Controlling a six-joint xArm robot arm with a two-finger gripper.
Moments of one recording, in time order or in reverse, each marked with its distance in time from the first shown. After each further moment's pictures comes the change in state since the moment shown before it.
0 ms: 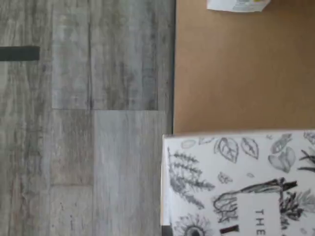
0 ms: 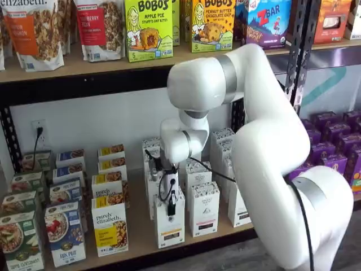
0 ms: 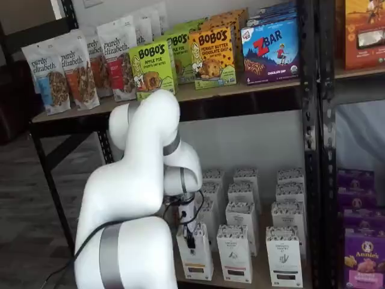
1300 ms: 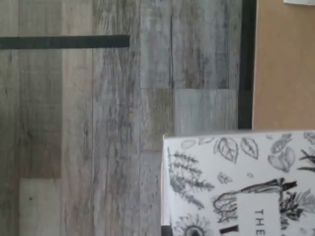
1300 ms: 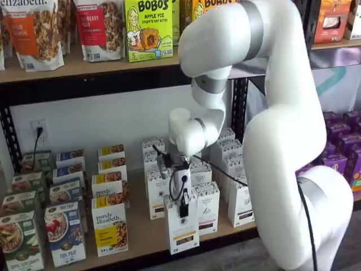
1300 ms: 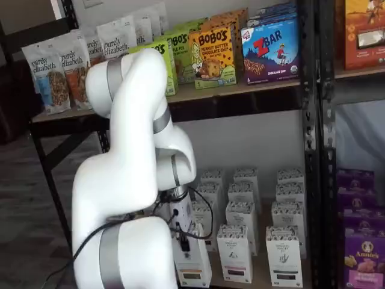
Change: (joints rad) arm 0.011 -0.405 0.509 -0.098 -0.066 0.101
